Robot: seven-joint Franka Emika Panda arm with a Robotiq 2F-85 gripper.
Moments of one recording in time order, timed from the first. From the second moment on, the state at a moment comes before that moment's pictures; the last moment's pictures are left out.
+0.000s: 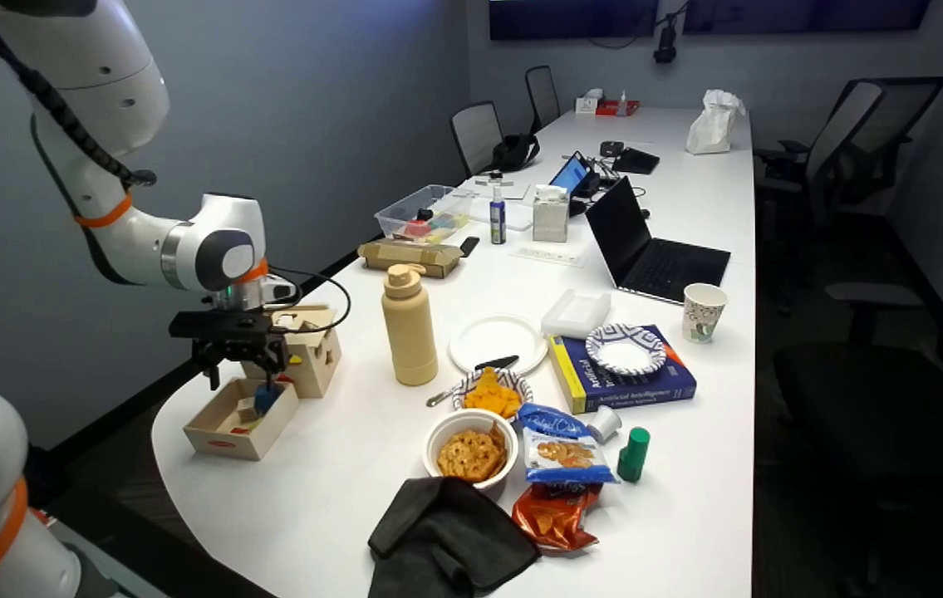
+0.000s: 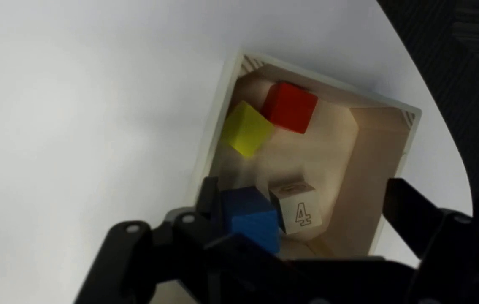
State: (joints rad) arm 0.24 0.43 0.25 -2.42 0.10 2.63 -0.19
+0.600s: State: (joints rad) arm 0.31 0.51 0.24 -2.42 -0.01 2.81 -0.12
